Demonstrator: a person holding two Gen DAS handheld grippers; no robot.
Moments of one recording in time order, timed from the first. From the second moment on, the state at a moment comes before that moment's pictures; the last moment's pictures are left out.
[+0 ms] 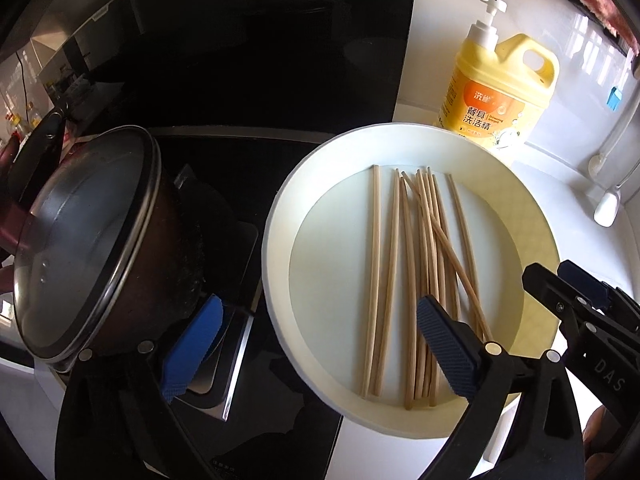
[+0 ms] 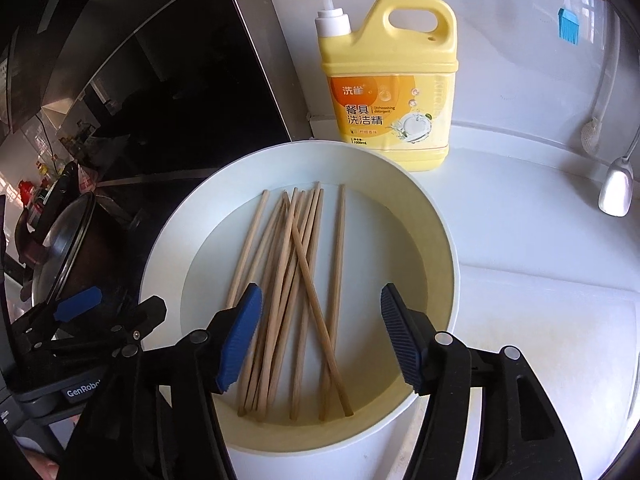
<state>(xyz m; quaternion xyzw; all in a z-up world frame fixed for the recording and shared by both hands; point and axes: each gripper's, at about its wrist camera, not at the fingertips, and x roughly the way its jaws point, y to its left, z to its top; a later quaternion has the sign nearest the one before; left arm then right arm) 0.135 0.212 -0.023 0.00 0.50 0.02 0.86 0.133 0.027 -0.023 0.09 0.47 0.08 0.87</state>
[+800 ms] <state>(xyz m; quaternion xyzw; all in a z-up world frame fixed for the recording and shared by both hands) 0.117 0.222 -0.003 -0.01 0.49 0.01 0.87 0.108 0.033 -0.004 0.08 0.47 0.06 0.87</state>
